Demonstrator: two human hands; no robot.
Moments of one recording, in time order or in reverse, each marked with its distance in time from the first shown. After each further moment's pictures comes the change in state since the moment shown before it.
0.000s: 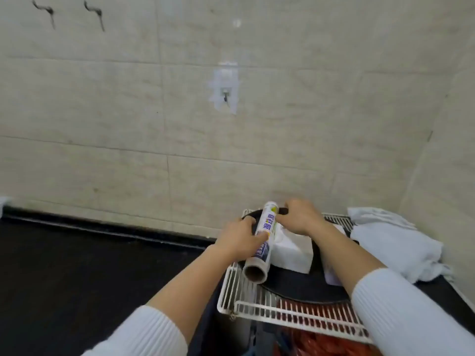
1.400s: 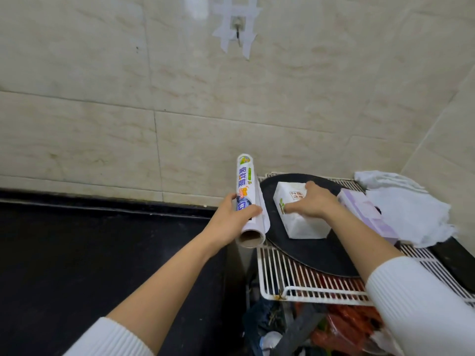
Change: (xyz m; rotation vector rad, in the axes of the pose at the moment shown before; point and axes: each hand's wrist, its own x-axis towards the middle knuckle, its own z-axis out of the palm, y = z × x) left_hand 0.018 -0.113 -0.019 -0.881 -0.199 -0.129; right_hand 0.019 -0.026 0.060 0.102 -0.097 0.442
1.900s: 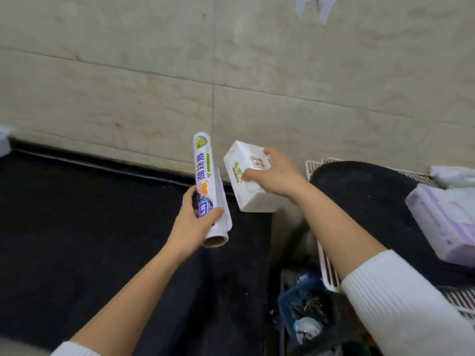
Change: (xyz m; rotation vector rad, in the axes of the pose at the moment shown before) left_hand -0.065 -0.083 -0.143 0.013 0.399 0.049; right_hand -0.055 -0.174 0.070 0.477 -0.176 -0.372
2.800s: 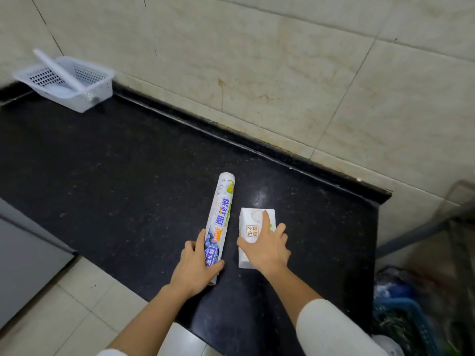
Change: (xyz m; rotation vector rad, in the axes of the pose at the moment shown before) left_hand -0.031 -0.191 -0.190 0.680 0.035 -0.435; right_hand -0.028 0.023 0.342 -0.481 -0.253 0.209
